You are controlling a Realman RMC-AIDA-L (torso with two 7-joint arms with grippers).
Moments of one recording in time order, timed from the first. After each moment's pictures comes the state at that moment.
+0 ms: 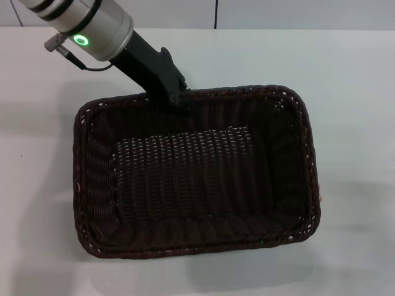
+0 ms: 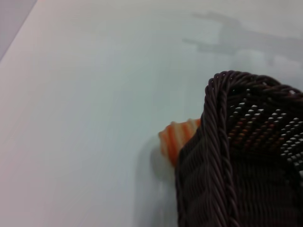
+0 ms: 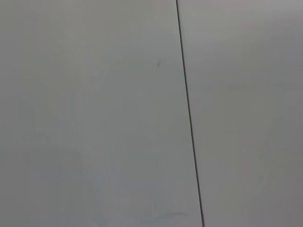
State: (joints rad) left arm -1.00 -2.03 -2.11 -0.91 2.49 -1.58 1.31; right arm 0.07 2.09 0.46 0.49 -1.82 -1.60 -0.17
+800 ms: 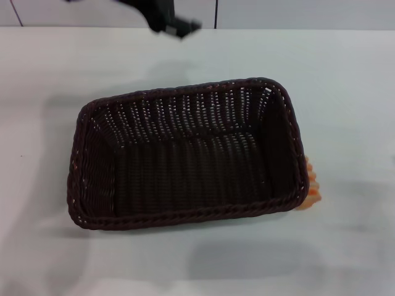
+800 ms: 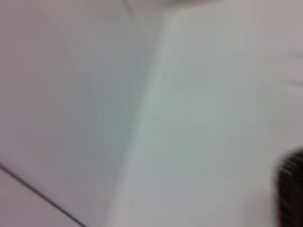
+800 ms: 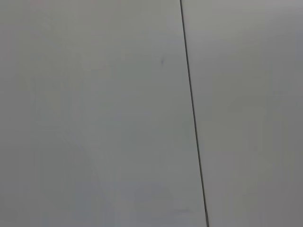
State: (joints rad) left arm -0.84 -2.07 -2.05 -1.34 2.43 -1.40 1.29; right arm 0.07 2.09 0.45 0.49 -1.82 -1.59 -0.17
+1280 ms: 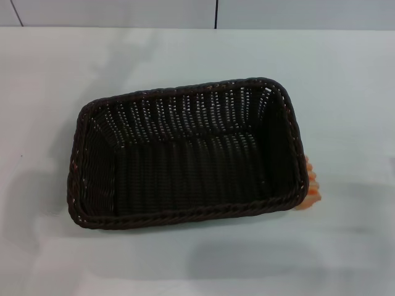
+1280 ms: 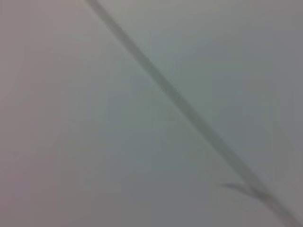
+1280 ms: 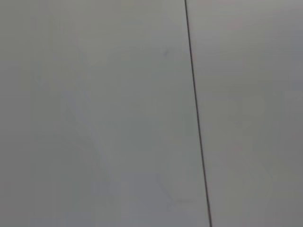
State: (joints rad) left arm -0.21 -2.06 -1.55 -1.76 2.13 -0.15 1.37; right arm 0.07 2.09 0.44 0.48 -1.82 -1.57 -0.17
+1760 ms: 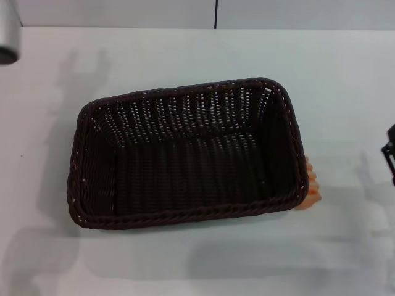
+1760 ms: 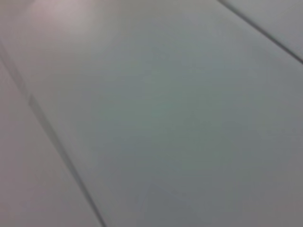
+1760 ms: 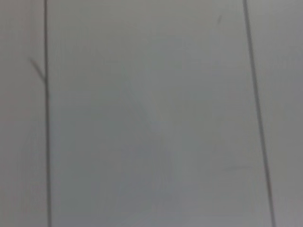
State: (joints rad) left arm -0.07 -2.06 -1.19 -1.35 2.40 0.82 1.16; right arm 0.09 2.09 0.31 0.49 -1.82 -1.51 -0.17
